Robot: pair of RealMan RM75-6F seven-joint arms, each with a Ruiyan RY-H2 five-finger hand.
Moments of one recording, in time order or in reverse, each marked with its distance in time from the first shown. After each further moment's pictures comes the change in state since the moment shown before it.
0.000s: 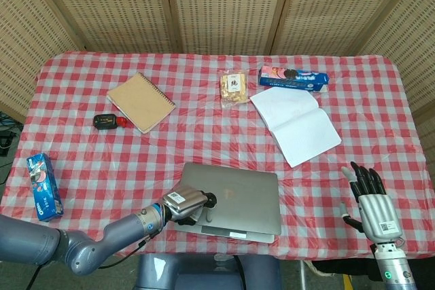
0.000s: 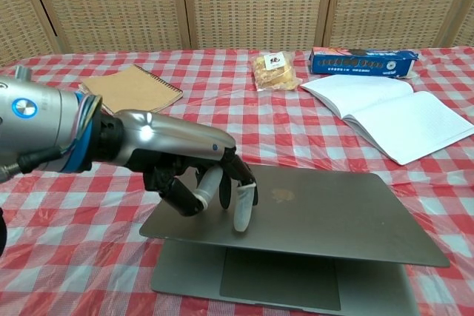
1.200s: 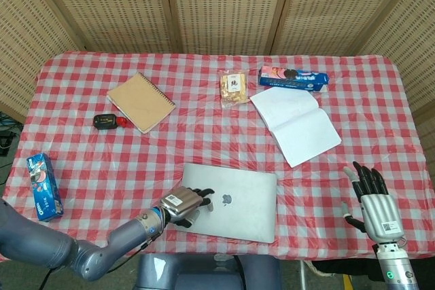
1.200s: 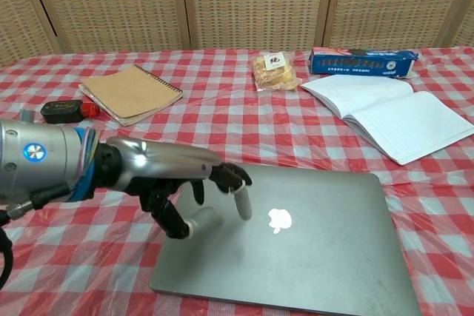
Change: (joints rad) left arm 0.041 -0.104 0.060 0.037 -0.031 0.164 0.064; right arm -0.003 0.005 0.002 0.007 0.000 -0.001 0.017
